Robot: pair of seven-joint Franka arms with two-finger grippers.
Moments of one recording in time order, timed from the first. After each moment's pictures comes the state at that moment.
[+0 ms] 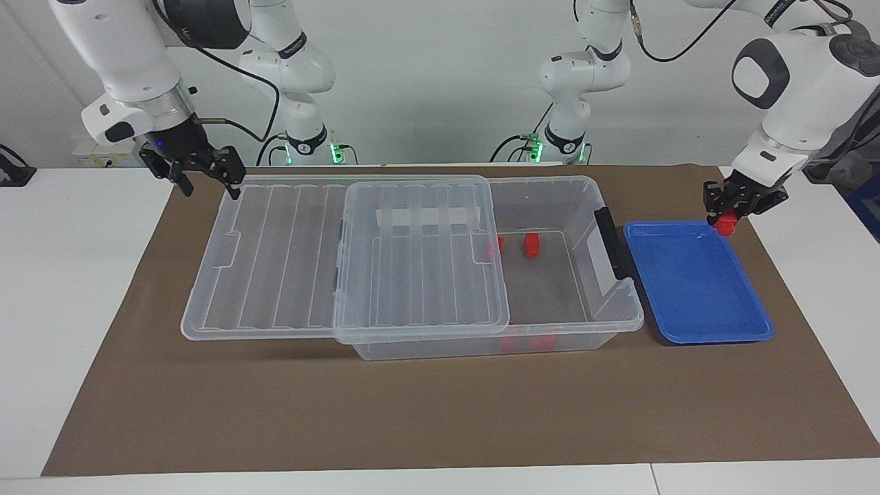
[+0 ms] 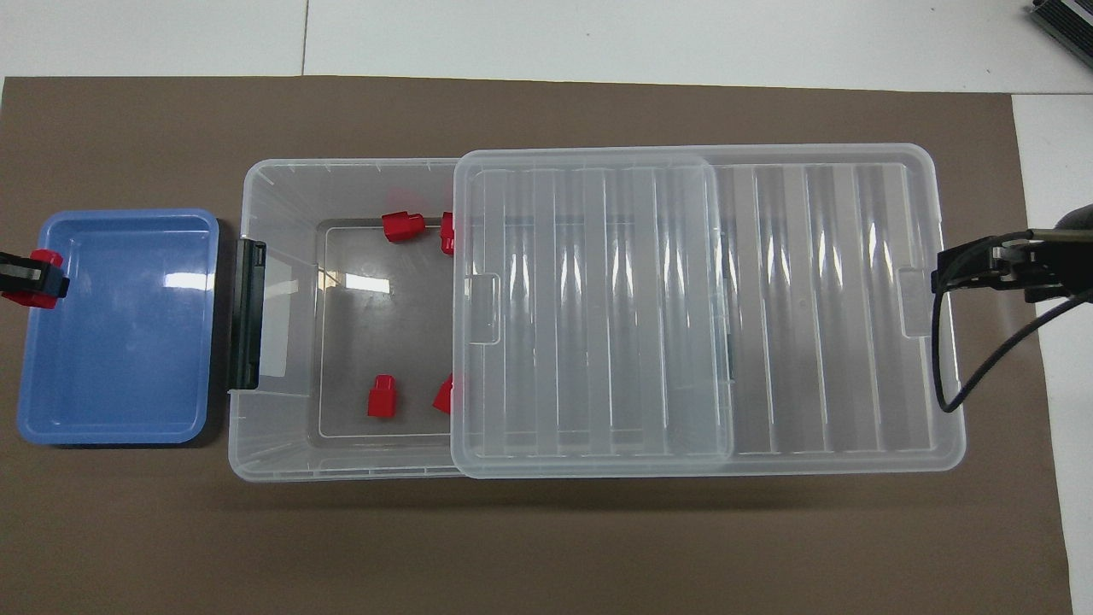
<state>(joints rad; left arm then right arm) 0.10 0.02 0.05 -1.78 0.05 1.83 0.36 -0.13 -0.02 0.10 -1.64 -0.01 1.62 0.11</state>
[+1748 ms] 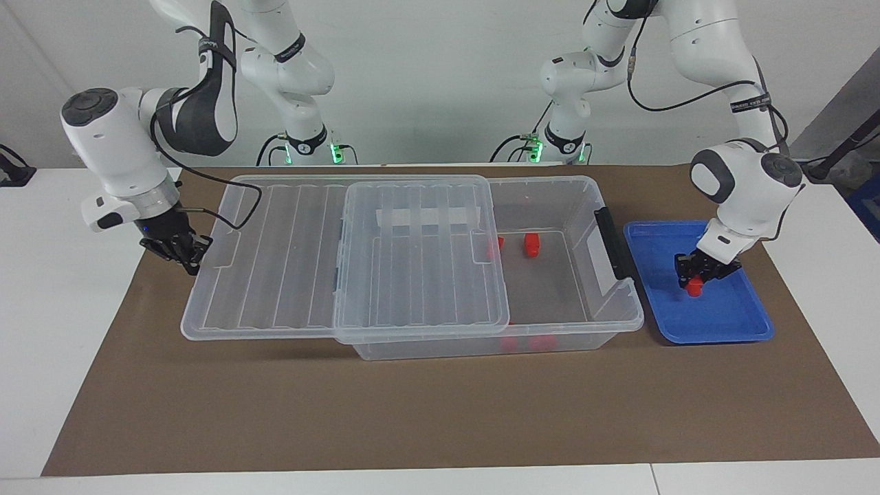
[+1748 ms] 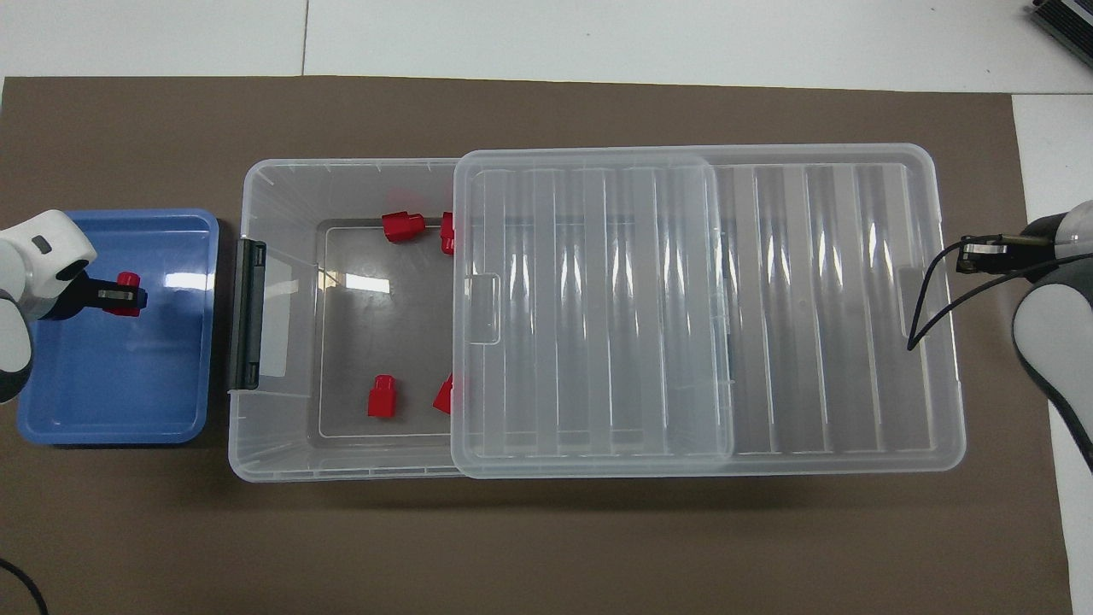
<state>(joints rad) 0.16 0.23 0.04 -2.06 -0.03 2.38 0.37 -0.25 0.07 0.11 -1.92 -0.01 2.12 0.00</state>
